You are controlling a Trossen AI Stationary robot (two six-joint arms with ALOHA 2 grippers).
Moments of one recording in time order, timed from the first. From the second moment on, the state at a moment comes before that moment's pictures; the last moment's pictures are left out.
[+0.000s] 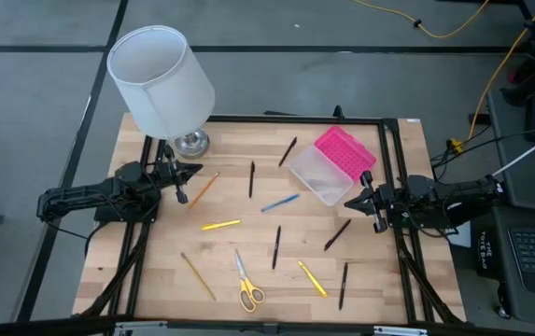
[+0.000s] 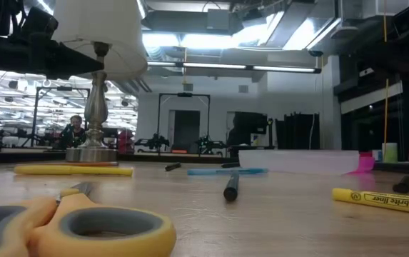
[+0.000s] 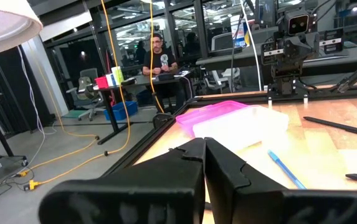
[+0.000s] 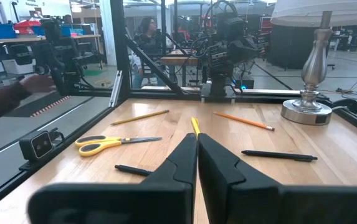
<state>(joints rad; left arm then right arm) 0.20 0.00 0.01 0.05 -0.20 0.17 0.14 0.01 0.01 0.02 -0.02 0.02</state>
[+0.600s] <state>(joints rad) 0.20 0.00 0.01 0.05 -0.09 -0.04 0.14 0.01 0.01 0.04 -0.02 0.03</state>
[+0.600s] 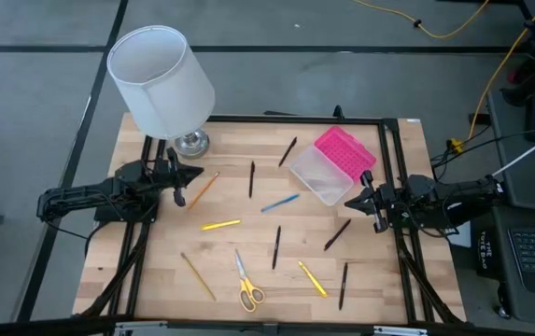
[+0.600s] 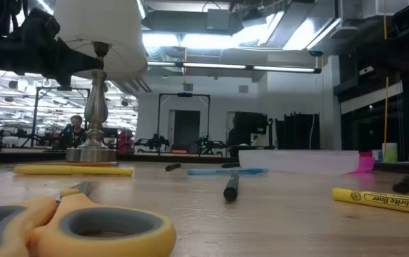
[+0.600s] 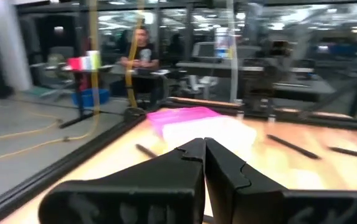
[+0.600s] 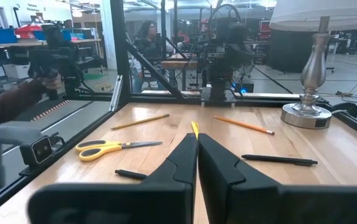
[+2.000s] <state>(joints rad) 0.20 0.11 0.01 0.15 0.01 -0.03 0.14 0.47 0.17 0.28 0.24 -0.01</state>
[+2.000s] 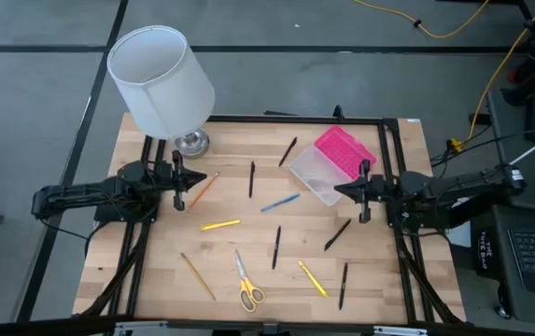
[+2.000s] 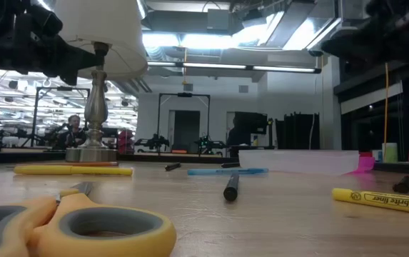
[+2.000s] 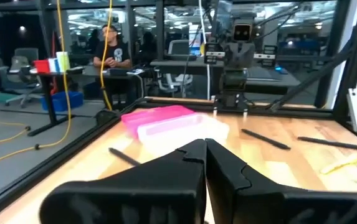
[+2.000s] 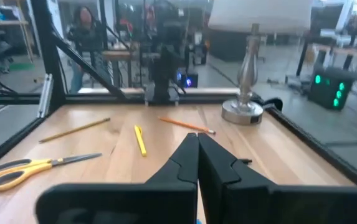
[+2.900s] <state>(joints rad) -0.13 0.67 0.29 0.17 -0.30 0.08 0.14 0.84 0.36 0.27 0.24 -0.01</state>
